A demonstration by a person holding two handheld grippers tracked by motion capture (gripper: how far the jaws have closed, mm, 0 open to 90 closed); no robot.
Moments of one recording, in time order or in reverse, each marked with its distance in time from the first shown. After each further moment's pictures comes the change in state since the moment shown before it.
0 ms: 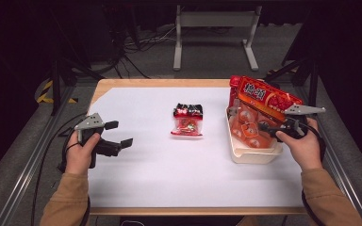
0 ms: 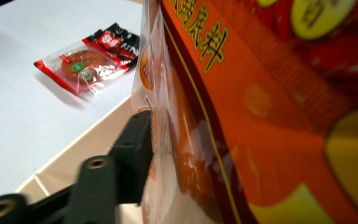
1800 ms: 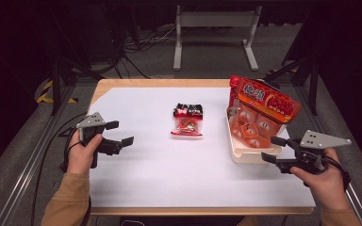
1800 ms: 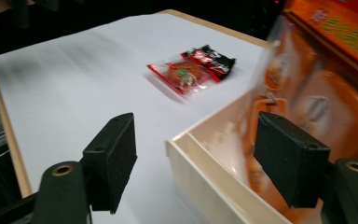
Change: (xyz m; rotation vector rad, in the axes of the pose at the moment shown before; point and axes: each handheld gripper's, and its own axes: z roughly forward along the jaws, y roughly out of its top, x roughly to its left) left arm 0.003 -0.001 0.005 0.003 0.013 -0.047; right arm 0.071 -0.027 -0.070 -0.118 0.201 -0.134
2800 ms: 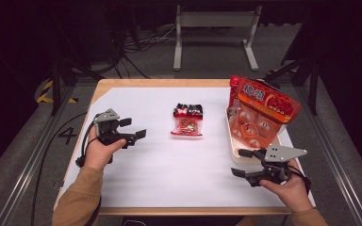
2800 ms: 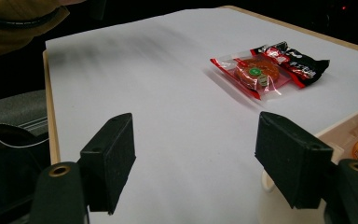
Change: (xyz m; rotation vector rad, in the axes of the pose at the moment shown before) left arm -0.002 0.009 0.047 -0.013 0.027 -0.072; right arm 0.038 -0.023 0.065 -0.016 0.175 -0.070
